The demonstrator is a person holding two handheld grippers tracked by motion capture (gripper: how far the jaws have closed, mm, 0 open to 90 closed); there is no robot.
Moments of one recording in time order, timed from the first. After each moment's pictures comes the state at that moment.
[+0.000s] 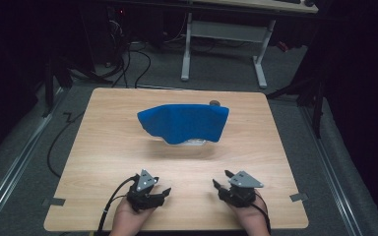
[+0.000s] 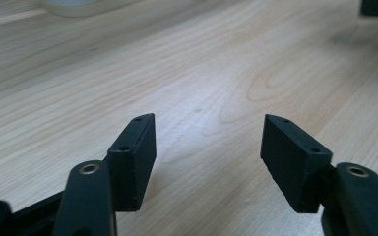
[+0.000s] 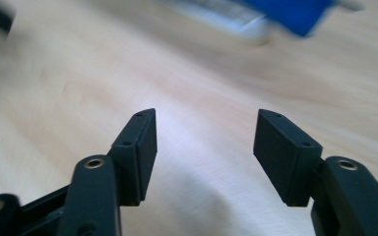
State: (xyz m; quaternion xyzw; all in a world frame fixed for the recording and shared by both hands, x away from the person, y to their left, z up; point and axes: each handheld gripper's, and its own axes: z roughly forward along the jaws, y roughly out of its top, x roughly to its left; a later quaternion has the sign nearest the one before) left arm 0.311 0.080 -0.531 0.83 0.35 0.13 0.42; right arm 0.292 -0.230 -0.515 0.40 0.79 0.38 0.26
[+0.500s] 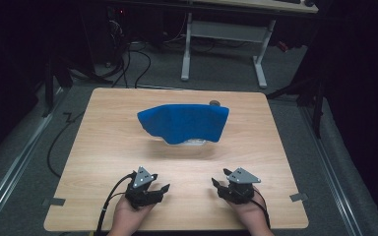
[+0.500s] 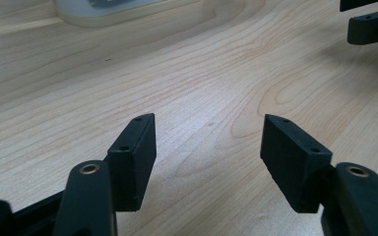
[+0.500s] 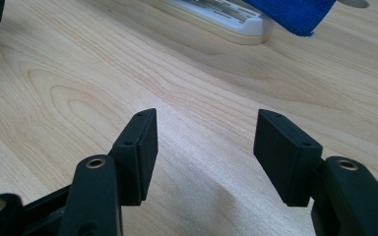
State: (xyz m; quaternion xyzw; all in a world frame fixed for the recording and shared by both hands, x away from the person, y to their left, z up) left arm 0.320 0.093 -0.527 0.80 0.37 0.12 0.45; right arm 0.305 -0.235 -0.518 0.41 0.79 0.38 0.25
